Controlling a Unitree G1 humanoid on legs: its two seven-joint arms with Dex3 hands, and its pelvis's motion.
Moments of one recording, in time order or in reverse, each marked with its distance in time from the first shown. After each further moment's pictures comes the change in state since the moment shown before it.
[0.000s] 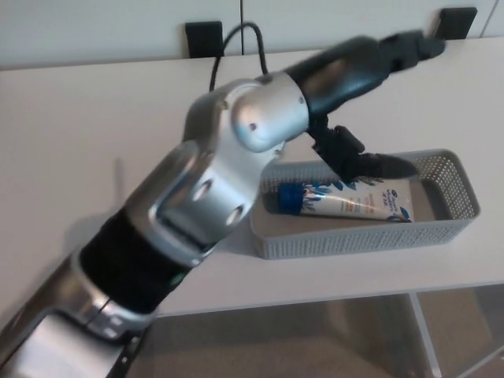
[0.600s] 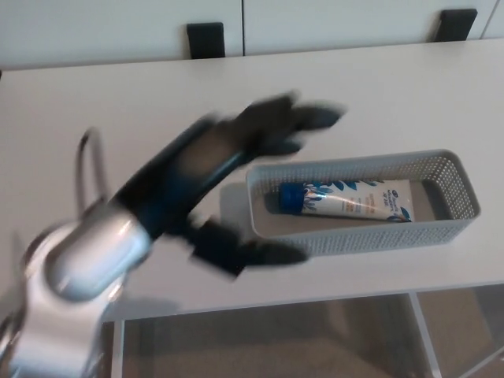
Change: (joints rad) left_arm 0.720 0.117 0.345 -0.557 -0.122 -0.059 -0.041; right_arm 0.023 0.001 0.001 0.009 0.000 -0.007 0.000
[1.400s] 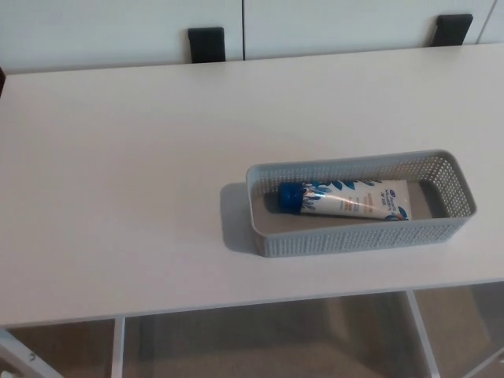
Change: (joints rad) left_arm 0.949 0.084 0.713 0.133 -0.331 -0.256 -0.367; right_arm 0.012 0.000 0.000 0.017 0.000 -0.001 0.000
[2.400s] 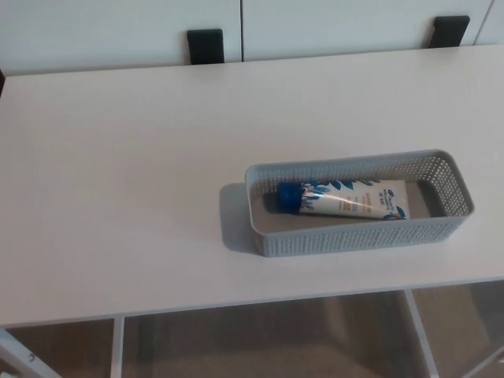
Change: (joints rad) left_arm -0.215 0.140 -0.132 0.614 -0.019 -0.287 -0.145; right_arm 0.013 0.002 0.000 0.007 0.000 -0.002 0.000
